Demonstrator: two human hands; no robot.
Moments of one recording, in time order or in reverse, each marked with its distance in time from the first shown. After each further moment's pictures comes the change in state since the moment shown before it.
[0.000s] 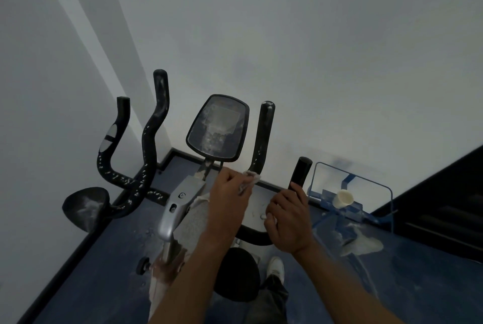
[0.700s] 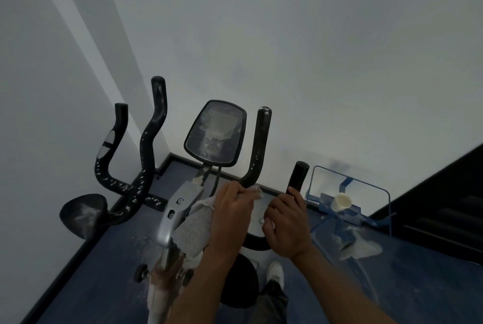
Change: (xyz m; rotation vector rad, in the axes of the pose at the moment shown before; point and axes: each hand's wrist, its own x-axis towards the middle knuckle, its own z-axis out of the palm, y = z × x) left_hand -0.020 -0.008 0.014 0.161 0.010 0.232; right_hand 0.000 -0.002 -0.004 -0.012 -0.013 0.011
